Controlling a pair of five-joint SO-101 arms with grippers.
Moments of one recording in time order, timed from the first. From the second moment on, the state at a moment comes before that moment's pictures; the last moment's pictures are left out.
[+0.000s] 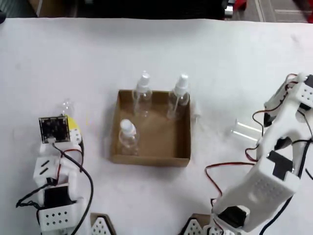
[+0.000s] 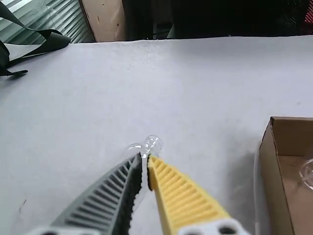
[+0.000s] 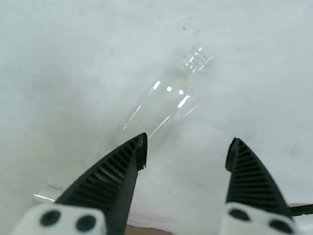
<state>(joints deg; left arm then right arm) -15.9 -96.0 94.9 33.3 -3.7 28.7 21.1 -15.8 93.4 -41.2</state>
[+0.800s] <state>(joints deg) -15.8 -96.0 94.9 33.3 -3.7 26.0 38.9 -17.3 84.4 -46.3</state>
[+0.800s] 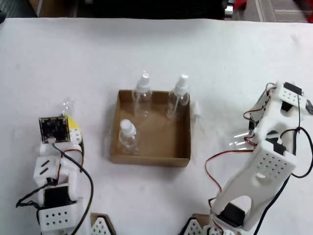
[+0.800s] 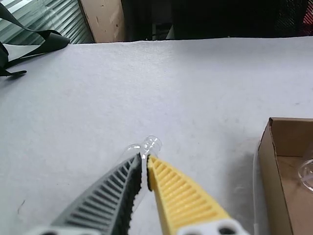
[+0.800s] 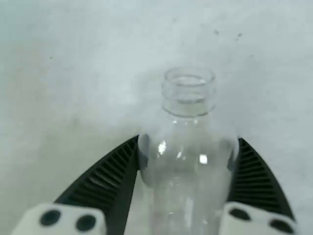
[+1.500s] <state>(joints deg) -15.8 -96.0 94.9 33.3 -3.7 25.8 43.6 -21.5 86.2 -37.5</state>
